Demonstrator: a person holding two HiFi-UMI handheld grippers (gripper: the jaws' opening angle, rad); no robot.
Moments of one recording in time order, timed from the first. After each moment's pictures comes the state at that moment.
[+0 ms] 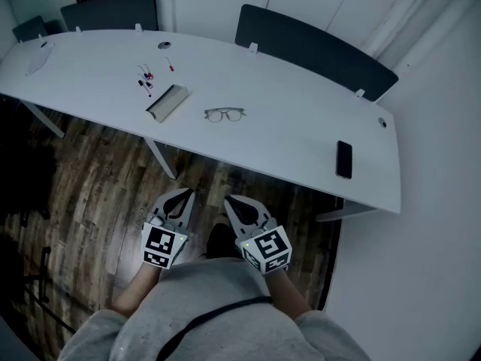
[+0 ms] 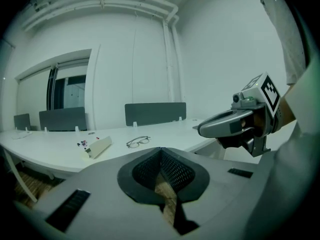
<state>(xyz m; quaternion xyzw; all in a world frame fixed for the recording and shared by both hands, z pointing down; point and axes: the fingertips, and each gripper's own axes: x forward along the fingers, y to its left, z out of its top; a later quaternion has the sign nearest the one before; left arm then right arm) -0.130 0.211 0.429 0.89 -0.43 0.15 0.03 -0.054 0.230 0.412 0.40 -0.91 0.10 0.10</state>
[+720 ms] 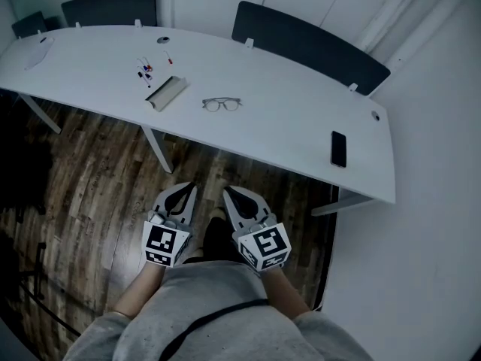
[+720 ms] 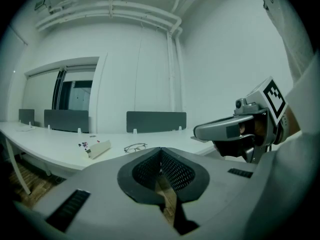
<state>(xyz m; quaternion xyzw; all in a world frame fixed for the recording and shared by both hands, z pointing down) -0.124 0.254 0.409 0.89 -0.45 0.09 0.03 -0.055 0.268 0.387 0.43 -0.90 0.08 0.06</state>
